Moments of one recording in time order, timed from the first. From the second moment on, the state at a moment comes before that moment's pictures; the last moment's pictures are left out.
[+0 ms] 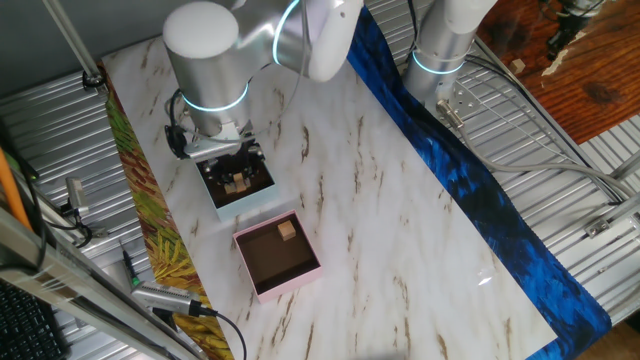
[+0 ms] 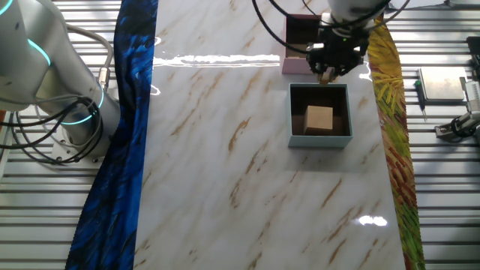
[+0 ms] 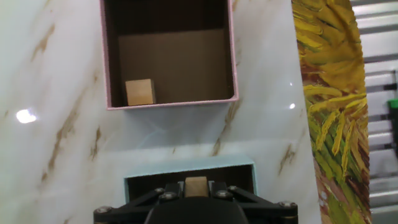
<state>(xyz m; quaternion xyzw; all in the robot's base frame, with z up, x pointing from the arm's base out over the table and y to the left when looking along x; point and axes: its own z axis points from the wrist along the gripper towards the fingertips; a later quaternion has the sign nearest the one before) 0.561 0.083 0.123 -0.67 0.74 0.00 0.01</state>
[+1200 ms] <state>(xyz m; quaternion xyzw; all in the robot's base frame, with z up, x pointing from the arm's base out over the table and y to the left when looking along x) 0.538 0.206 0.103 -0.63 0.78 0.01 0.01</state>
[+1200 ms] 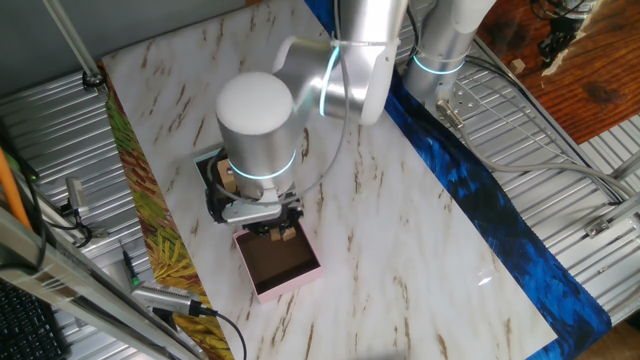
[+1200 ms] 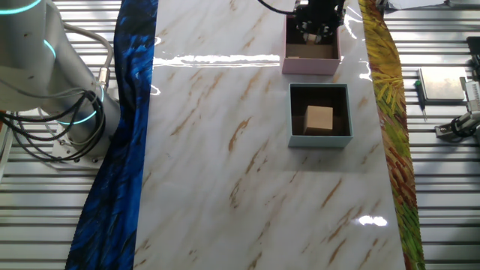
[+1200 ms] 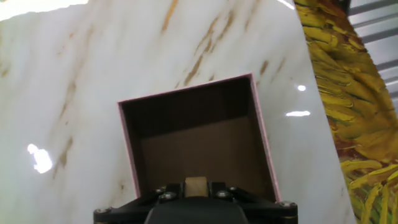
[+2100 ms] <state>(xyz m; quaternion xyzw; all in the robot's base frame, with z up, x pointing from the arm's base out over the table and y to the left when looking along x) 0.523 0.267 0.076 -0.62 0.78 0.02 0.02</state>
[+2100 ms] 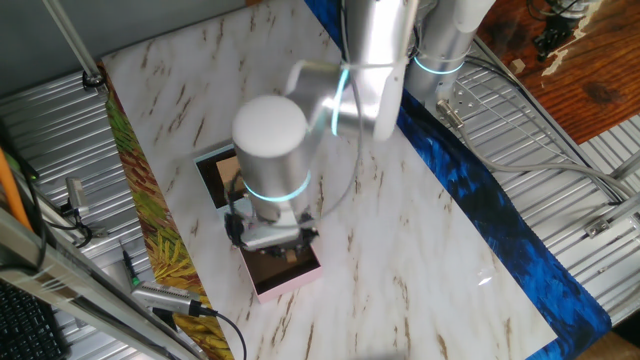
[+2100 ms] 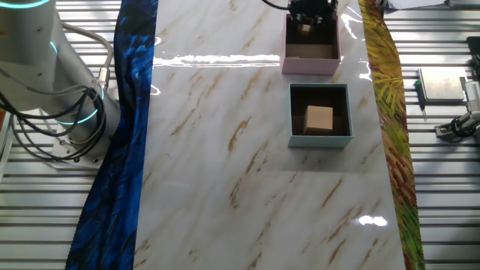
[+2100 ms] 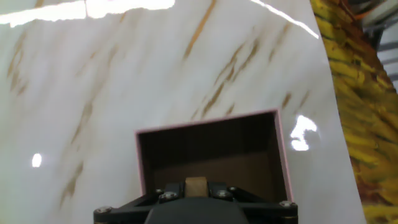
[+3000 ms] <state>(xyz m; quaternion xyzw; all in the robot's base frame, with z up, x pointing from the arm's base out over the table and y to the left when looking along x) 0.515 0.277 0.054 -0.64 0.77 0.02 0.03</state>
